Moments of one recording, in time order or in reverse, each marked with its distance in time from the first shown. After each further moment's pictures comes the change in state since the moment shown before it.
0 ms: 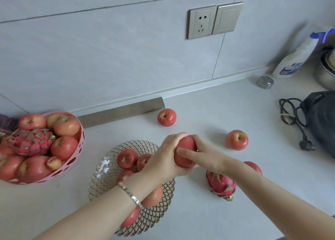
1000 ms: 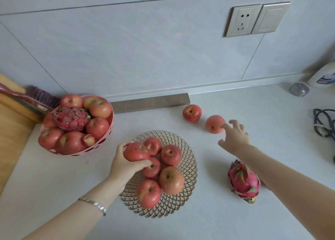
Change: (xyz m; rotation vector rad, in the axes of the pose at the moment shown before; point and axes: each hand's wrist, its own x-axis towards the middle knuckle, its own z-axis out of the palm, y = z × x) left_hand -0.094 -0.101 -0.061 -0.573 0.529 -0.644; right_hand 0.086 0.054 -0.012 -0.855 0.427 0.078
